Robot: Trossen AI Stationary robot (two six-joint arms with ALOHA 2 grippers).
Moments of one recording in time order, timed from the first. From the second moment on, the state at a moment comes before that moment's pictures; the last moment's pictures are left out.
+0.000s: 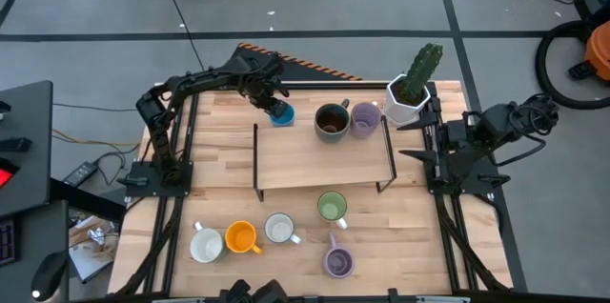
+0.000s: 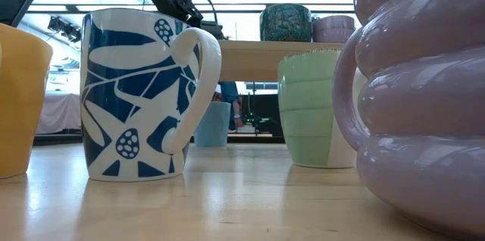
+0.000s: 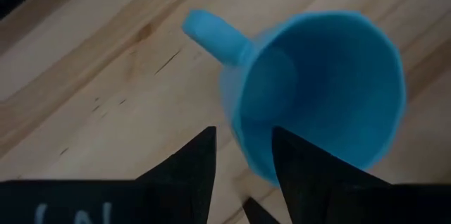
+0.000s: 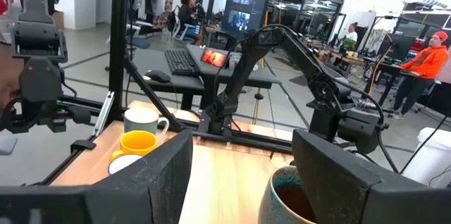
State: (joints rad) left arm 0.65 1.87 1.47 -0.91 0.12 -0.26; right arm 0.45 0.58 0.89 -0.32 0.42 -0.22
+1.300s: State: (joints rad) left arm 0.64 1.91 1.51 -0.89 0.15 -0.27; right arm 0.45 0.58 0.89 -0.32 0.42 -0.21
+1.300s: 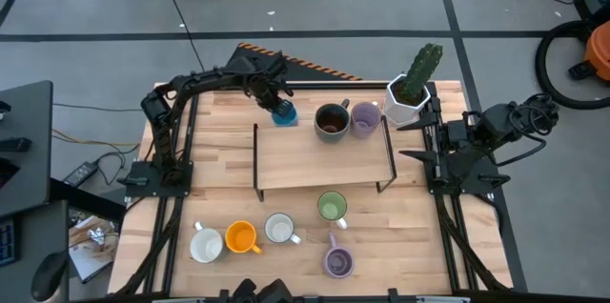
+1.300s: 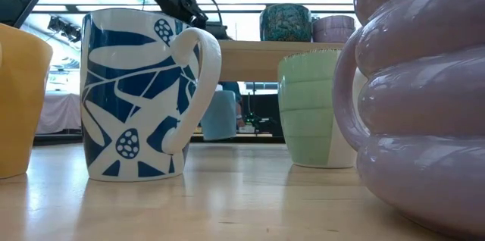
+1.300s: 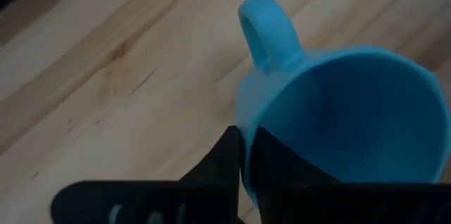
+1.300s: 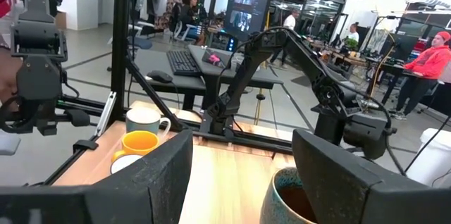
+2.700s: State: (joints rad) left arm 0.59 1.90 2.14 -1.33 0.09 -0.10; right arm 0.45 0.58 0.89 -0.31 0.42 -0.19
